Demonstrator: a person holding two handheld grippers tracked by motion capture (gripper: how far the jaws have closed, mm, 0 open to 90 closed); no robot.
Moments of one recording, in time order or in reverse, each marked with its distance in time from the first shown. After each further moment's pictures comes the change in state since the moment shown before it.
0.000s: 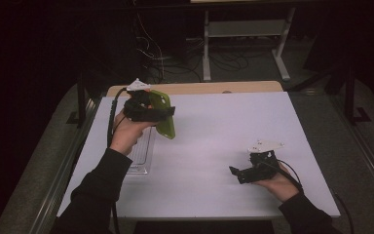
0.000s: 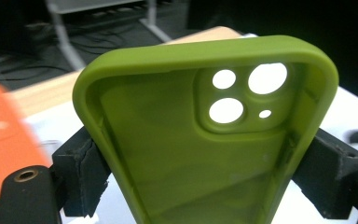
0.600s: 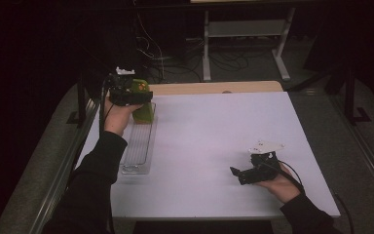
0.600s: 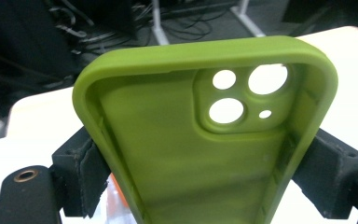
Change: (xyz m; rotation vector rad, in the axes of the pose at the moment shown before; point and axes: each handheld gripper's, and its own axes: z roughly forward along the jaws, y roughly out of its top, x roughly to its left) left arm 0.060 0.010 0.019 0.096 0.327 -0.090; right arm 0.001 0.000 -0.003 -0.007 -0.004 -0.001
